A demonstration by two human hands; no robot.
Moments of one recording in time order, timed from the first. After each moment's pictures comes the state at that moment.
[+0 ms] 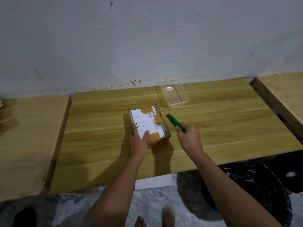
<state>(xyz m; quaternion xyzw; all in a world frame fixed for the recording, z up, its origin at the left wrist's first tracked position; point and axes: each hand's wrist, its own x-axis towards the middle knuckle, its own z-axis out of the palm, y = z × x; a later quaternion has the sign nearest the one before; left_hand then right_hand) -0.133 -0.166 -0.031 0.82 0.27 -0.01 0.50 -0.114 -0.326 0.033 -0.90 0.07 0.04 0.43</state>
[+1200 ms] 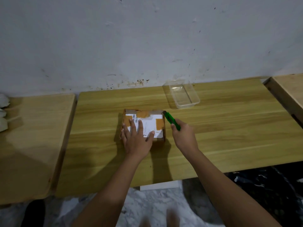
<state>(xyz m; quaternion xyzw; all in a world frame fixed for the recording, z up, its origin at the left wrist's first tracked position) -0.123 -0.126 -0.028 0.97 0.17 -0.07 0.18 -0.095 -0.277 0.027 -0.90 0.05 0.04 0.43</state>
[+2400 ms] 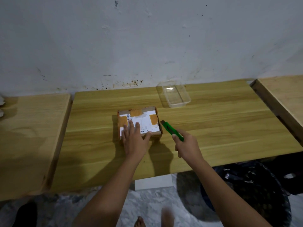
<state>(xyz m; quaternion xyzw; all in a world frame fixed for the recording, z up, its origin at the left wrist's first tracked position) -0.137 -0.148 -0.023 0.95 0.18 0.01 0.26 -0.139 -0.320 0.030 -0.89 0.05 0.10 0.45</state>
